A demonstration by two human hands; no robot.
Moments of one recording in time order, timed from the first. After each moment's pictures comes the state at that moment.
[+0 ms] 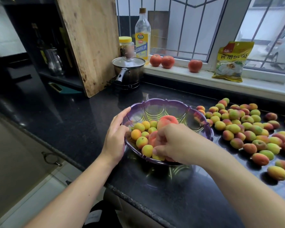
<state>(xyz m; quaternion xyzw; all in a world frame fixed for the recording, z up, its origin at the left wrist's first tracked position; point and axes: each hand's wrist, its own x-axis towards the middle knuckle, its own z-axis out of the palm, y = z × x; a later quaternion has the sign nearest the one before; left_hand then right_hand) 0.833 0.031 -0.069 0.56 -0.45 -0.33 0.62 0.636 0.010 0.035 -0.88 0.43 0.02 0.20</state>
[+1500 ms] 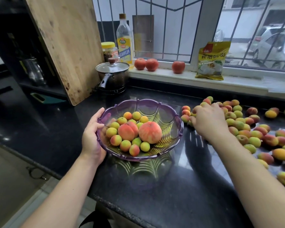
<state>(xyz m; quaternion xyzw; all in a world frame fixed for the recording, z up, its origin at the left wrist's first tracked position) 0.842 0.012 -0.055 0.48 -0.23 -0.42 0.74 0.538 -0.118 -0.024 -0.75 0.64 -0.10 -0.13</state>
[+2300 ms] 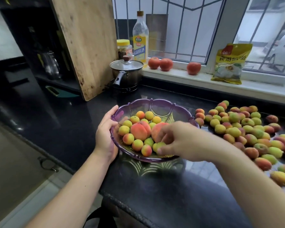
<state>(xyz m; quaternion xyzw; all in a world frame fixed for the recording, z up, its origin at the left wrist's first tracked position) 0.844 0.010 -0.062 0.46 -0.24 -0.42 0.74 0.622 -0.012 0.035 -0.87 0.42 -0.03 0.26</state>
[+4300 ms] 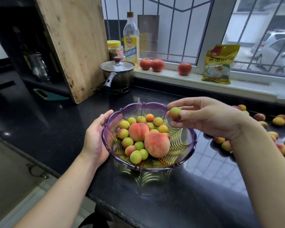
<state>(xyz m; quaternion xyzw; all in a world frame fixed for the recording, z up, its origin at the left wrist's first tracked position) 0.845 0.011 -0.049 0.44 -0.25 -0.49 0.71 0.559 -0.075 0.050 -0.64 0.30 -0.24 0.67</state>
